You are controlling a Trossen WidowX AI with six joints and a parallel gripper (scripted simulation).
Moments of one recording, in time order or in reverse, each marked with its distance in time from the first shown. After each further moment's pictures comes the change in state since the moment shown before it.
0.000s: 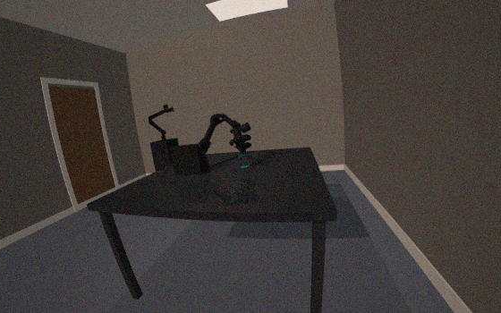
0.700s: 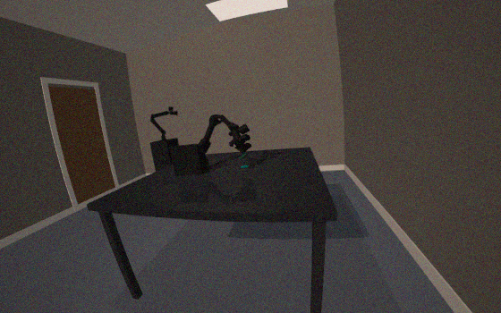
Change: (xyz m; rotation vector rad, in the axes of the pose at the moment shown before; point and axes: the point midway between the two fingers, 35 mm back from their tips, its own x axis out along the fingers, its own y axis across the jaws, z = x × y) arm 0.002 0.002 0.001 0.014 -0.133 -0.030
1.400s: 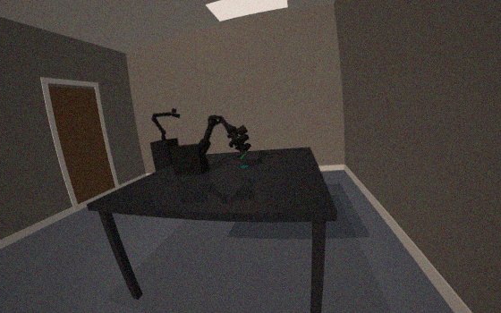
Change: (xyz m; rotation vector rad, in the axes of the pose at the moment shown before) arm -0.002 0.003 0.000 0.026 -0.139 -0.011
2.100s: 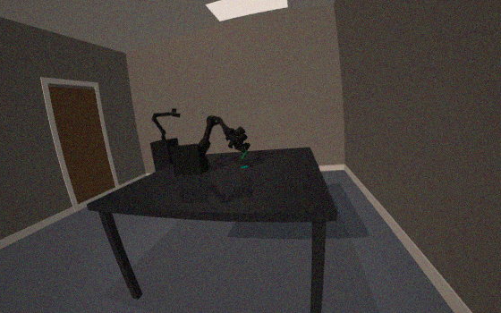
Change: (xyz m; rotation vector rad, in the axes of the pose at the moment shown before) arm -0.006 0.003 0.000 0.039 -0.141 0.007
